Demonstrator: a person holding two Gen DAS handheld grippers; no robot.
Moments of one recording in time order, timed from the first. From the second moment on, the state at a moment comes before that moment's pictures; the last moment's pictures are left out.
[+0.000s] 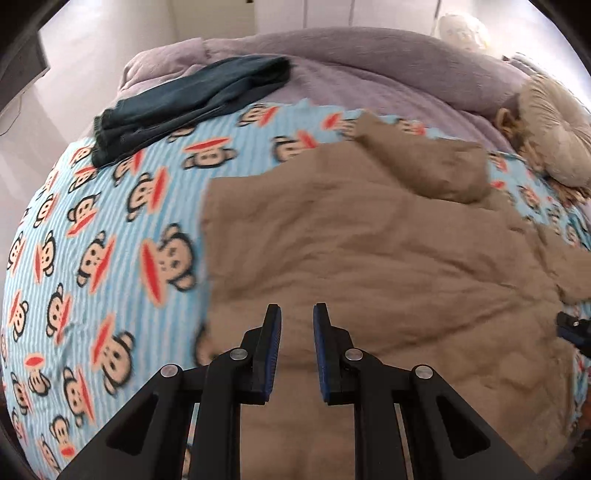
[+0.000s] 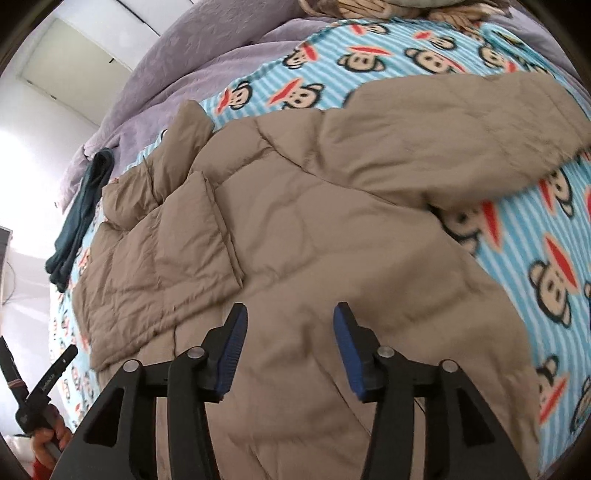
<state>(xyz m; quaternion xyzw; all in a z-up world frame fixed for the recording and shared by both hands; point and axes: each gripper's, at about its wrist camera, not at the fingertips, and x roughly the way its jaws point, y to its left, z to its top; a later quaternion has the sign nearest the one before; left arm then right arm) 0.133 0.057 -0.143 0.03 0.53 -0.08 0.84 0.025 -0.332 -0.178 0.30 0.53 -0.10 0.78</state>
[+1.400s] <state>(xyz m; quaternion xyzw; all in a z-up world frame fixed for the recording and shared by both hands) 0.097 -0.204 -0.174 0.06 0.59 -0.15 0.79 -0.031 -0.680 -0.251 0.64 0.33 -0.17 0.68</state>
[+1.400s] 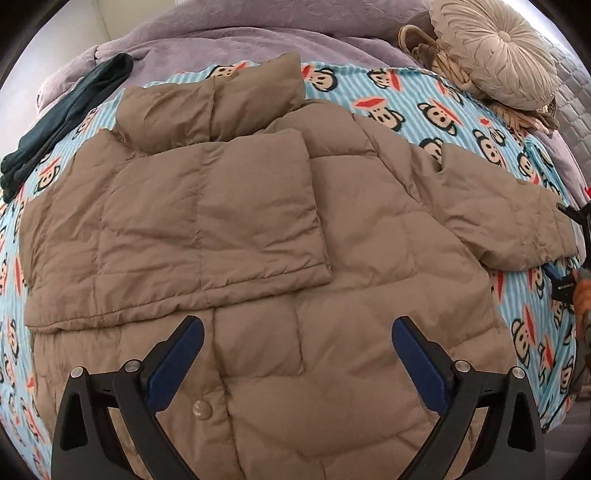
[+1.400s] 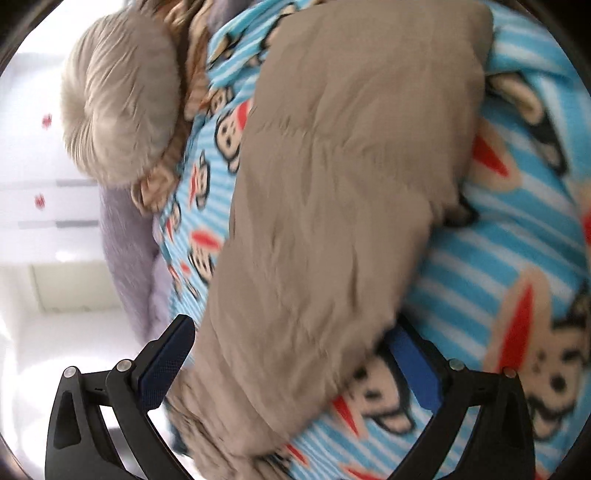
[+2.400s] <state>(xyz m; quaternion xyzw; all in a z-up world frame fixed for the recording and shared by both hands) 0.173 -0.055 -0.156 -0.05 0.53 -0.05 0.84 0.153 -0.312 -0.144 0.11 0.48 0.13 0.86</state>
